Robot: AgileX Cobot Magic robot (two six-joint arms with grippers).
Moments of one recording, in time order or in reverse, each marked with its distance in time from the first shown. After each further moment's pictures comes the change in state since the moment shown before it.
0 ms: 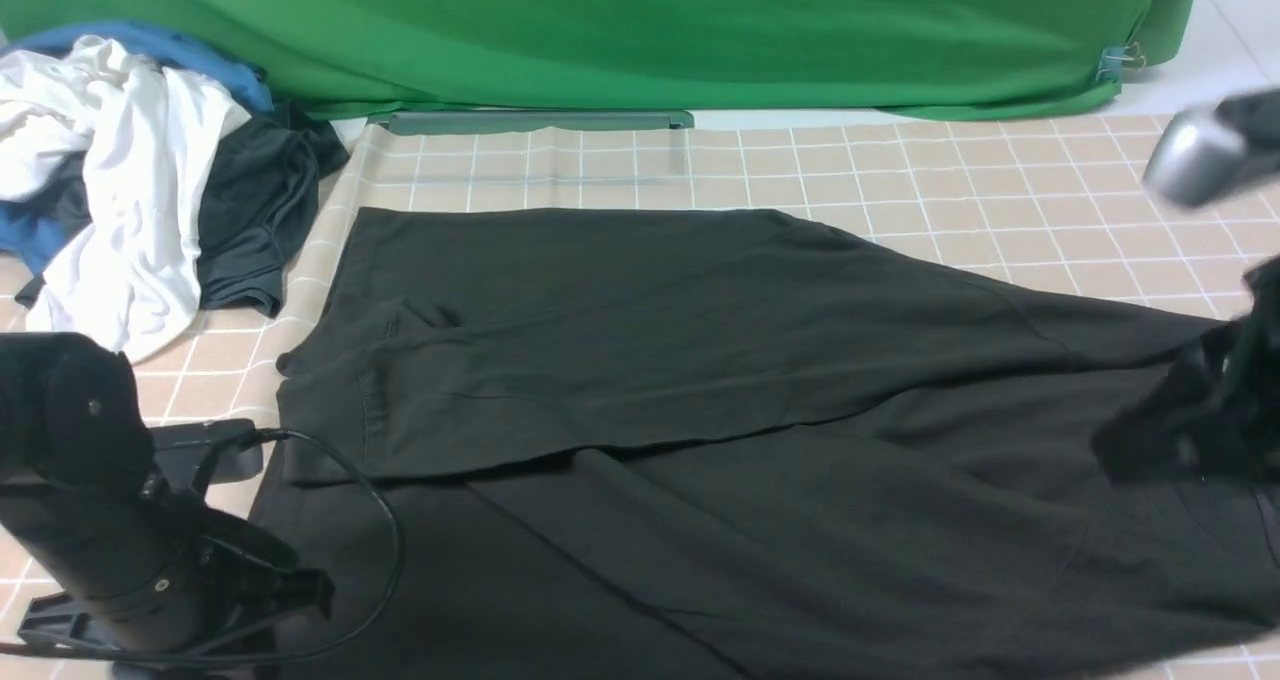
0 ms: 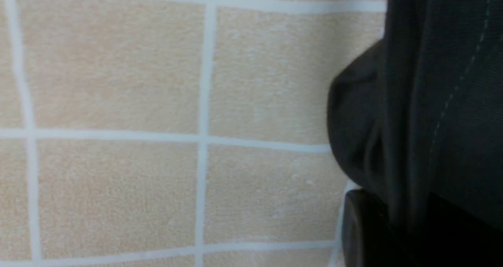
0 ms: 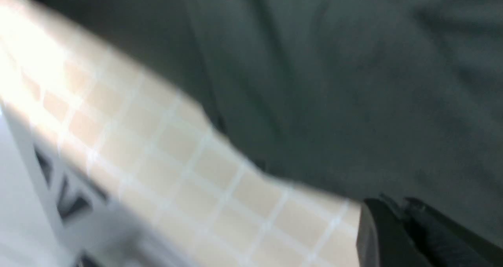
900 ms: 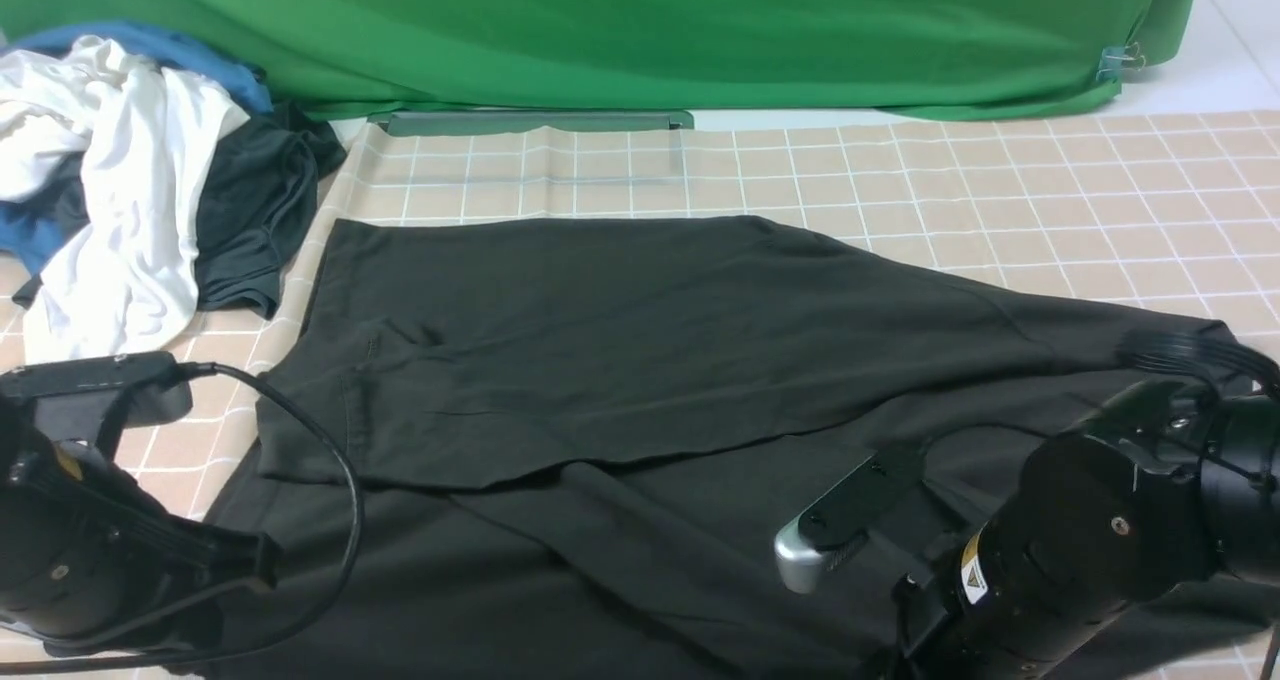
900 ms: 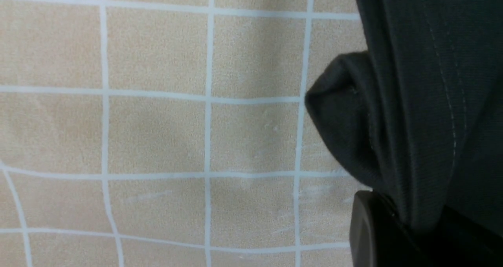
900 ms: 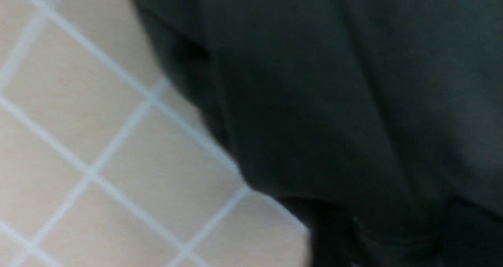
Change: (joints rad) right arm 0.446 0.449 0.266 -0.202 -0.560 0.218; left arm 0.000 -0.319 -0.026 0.030 0.141 -0.028
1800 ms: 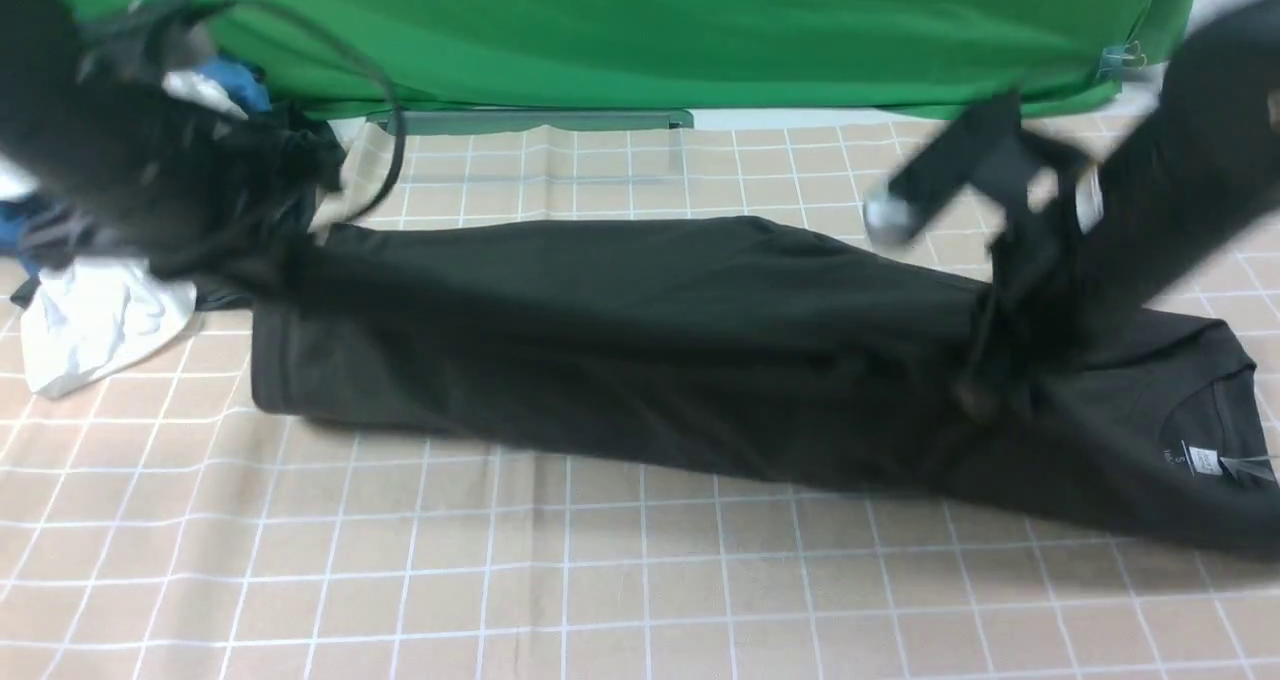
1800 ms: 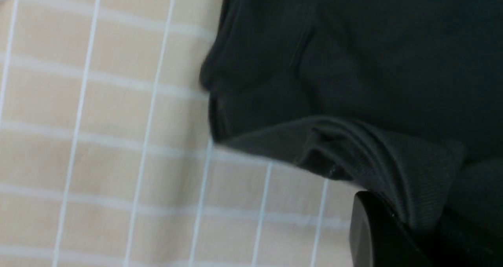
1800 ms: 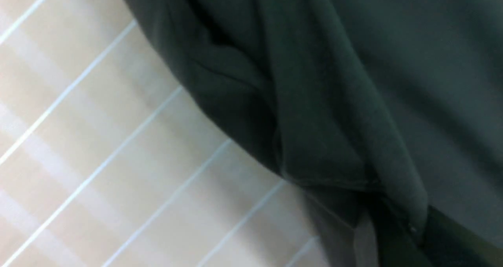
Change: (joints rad) right arm -0.292 -0.008 -0.530 -0.196 0.341 -0.232; left arm -0.001 0.377 -0.659 -0.044 0.050 -0.148
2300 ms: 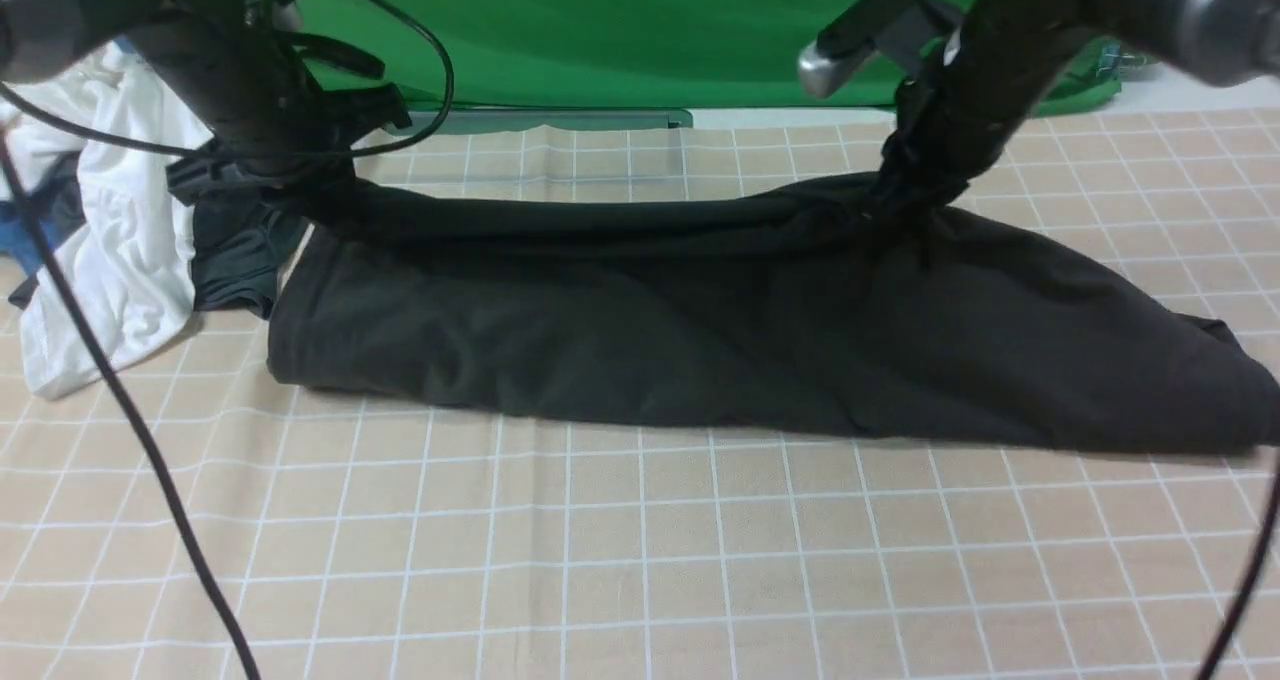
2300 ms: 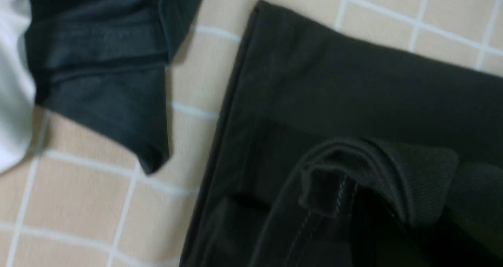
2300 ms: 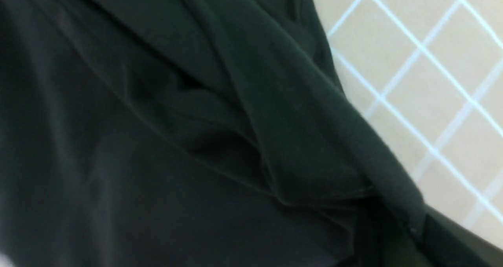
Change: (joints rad) right arm -0.110 0.549 -0.613 -0.005 0.005 -0.072; left arm 0.044 0.495 -0.432 -0.001 -0.009 -0.056
